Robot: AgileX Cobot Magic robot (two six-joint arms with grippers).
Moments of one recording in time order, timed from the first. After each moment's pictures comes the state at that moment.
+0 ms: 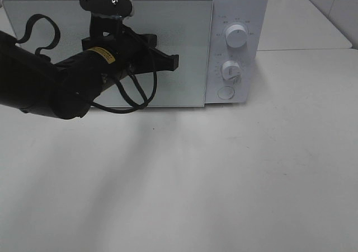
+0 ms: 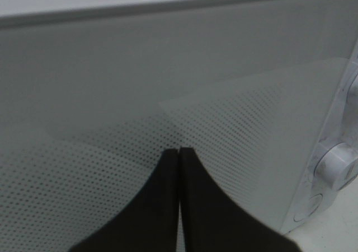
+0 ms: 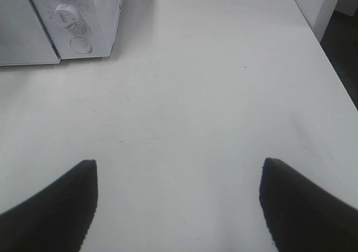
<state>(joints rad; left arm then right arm) -0.66 1.97 -0.98 -0.30 -0.72 0.16 0.08 0.00 -0.51 -0.09 1.05 0.13</state>
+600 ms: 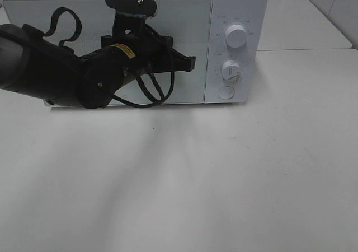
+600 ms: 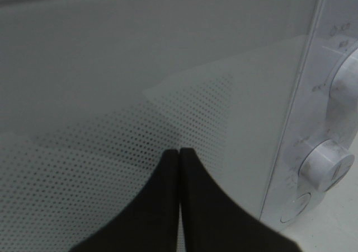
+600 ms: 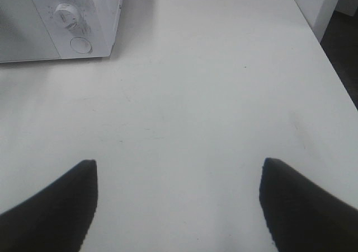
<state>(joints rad) -0.69 2.03 -1.10 -0.34 -0.63 0.24 0.08 0.00 -0.51 -0.09 1.05 0.13</state>
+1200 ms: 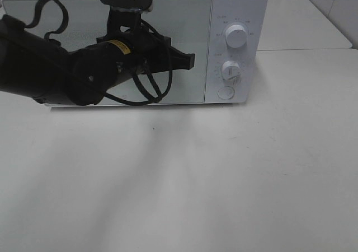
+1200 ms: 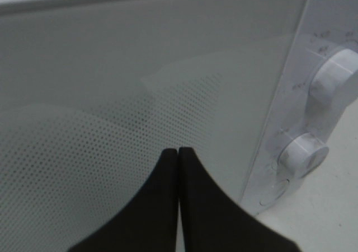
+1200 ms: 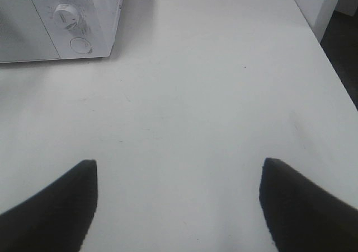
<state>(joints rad) -0.72 1.94 -1.05 -0.41 -0.56 0.24 0.08 0.00 -0.51 -0.09 1.05 0.13</state>
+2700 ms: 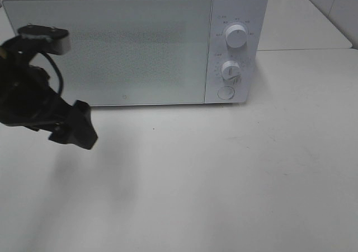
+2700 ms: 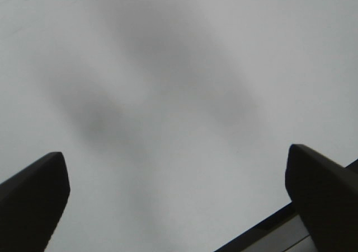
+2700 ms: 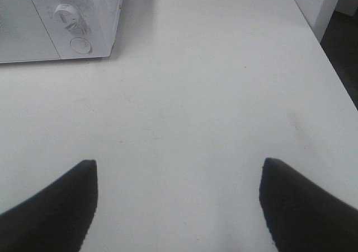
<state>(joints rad) -0.44 1.50 -0.91 -0.23 0.73 0.20 0.08 0.00 -0.51 -0.09 1.05 0.13</state>
